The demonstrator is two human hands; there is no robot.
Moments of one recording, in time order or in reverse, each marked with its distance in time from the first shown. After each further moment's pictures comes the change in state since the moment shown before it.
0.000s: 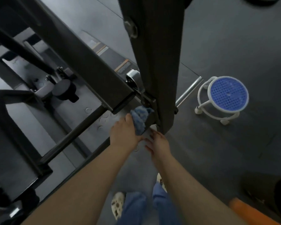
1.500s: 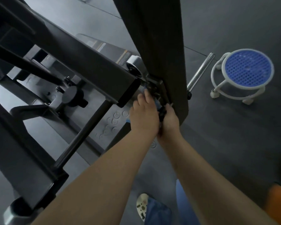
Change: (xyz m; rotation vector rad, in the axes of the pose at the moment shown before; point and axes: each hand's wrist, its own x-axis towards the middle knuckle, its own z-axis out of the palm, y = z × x) left_hand 0.021 0.030 0.018 0.224 0.244 0.107; right_hand 0.016 -0.003 0.031 0.475 -0.174 -0.152
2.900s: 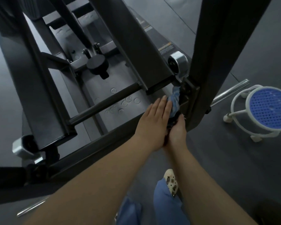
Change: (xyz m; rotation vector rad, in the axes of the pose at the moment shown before) left_hand -0.053 -0.029 -0.013 -0.028 -0.180 0.120; right_hand -0.029 0.014 -0.003 -0.166 -0.073 0.057
